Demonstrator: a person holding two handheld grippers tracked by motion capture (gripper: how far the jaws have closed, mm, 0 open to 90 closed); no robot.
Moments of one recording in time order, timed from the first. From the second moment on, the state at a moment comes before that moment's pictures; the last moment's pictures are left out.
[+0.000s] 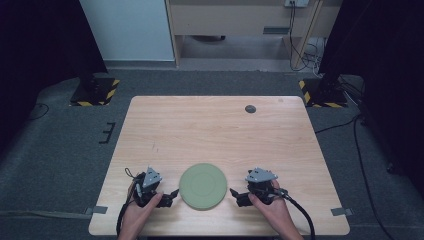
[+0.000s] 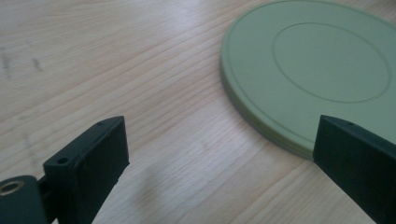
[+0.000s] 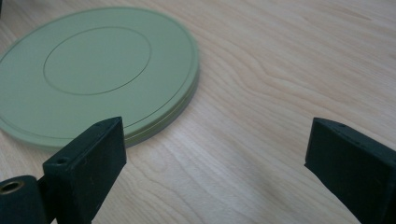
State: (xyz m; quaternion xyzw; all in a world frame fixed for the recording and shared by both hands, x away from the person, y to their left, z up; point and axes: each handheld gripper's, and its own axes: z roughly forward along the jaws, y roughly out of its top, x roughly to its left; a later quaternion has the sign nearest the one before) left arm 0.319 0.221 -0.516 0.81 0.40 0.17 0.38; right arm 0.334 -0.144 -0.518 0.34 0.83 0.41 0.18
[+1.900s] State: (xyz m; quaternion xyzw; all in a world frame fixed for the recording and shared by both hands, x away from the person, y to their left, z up) left arm 0.326 0.197 -0.525 0.83 0.39 0.19 0.34; right arm 0.333 -0.116 -0.532 0.36 0.82 0.39 0.20
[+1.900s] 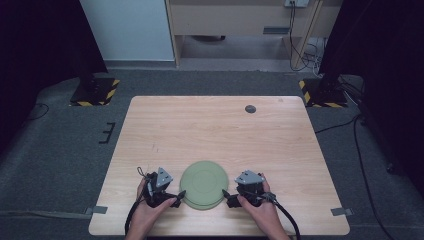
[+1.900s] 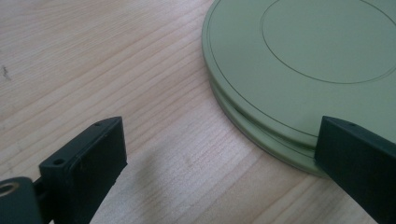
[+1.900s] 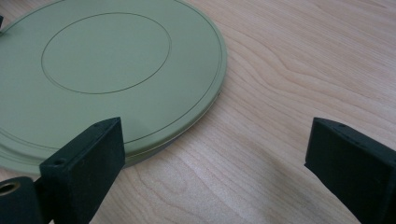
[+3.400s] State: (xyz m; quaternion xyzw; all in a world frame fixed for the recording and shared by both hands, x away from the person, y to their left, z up) left arm 0.333 0.190 -0.526 0.83 0.40 0.21 0.34; right arm 0.335 -0.110 -0.533 0.37 0.82 0.38 0.21
